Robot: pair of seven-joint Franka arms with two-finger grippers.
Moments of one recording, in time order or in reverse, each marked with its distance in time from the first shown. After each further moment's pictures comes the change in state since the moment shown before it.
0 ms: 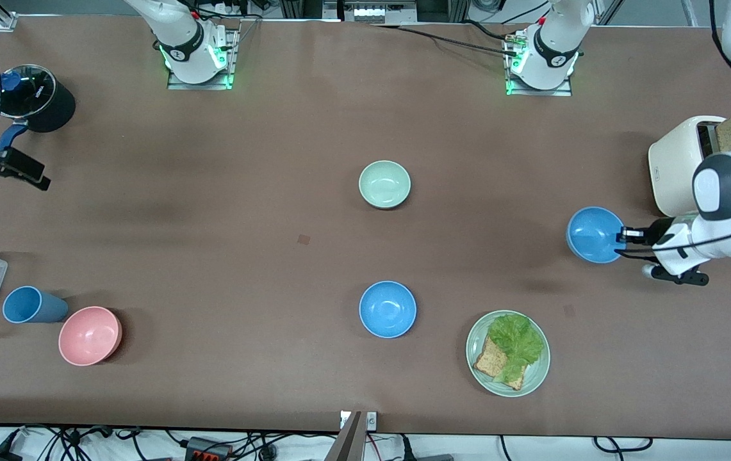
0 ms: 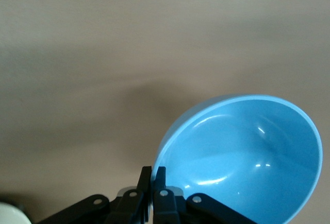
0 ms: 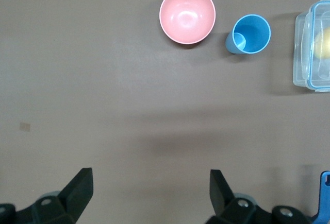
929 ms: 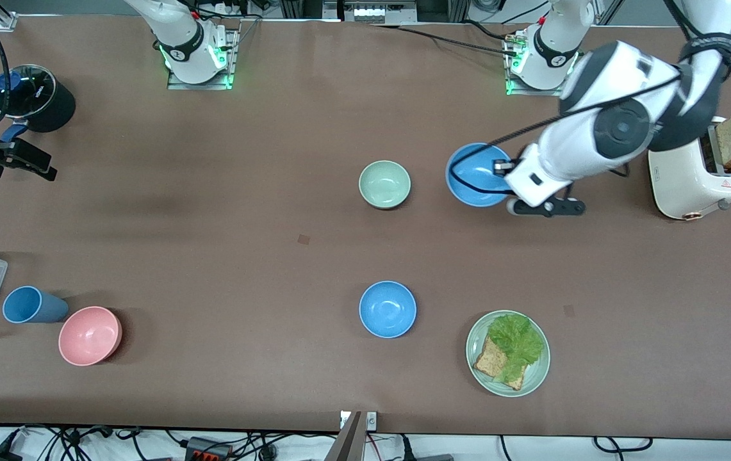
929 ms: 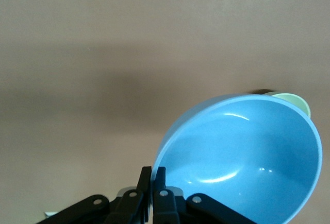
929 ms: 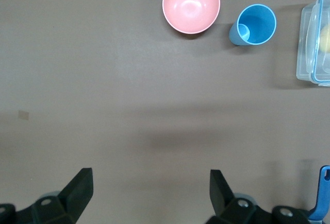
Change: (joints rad) left arm -0.012 -0.174 -0.554 -0.001 -0.001 -0.203 -0.735; right arm 0.000 -0.010 0.005 -0.016 -0.002 -0.020 -0.018
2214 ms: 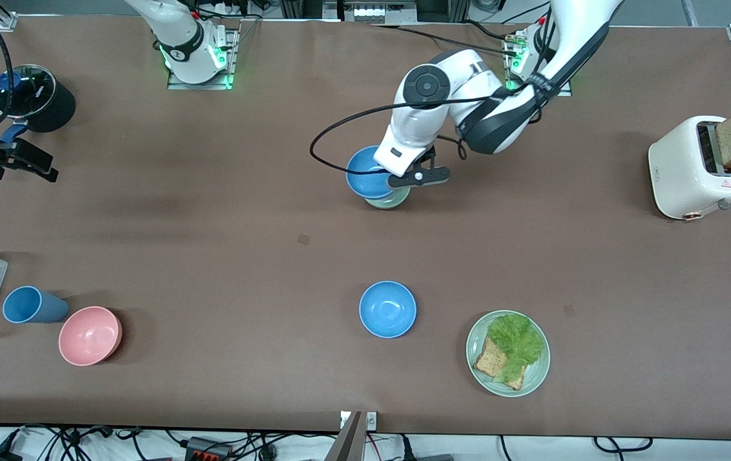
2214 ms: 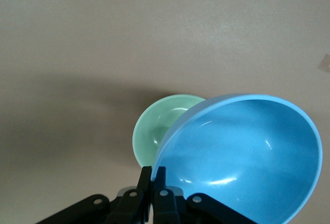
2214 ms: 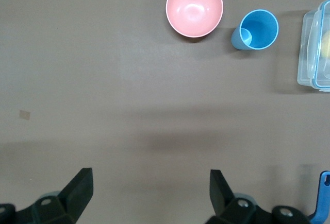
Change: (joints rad) left arm -0.268 0.278 -0.133 -0.093 0.349 0.421 -0.623; right arm 0.001 0.000 0.006 0.000 0.000 0.009 -0.013
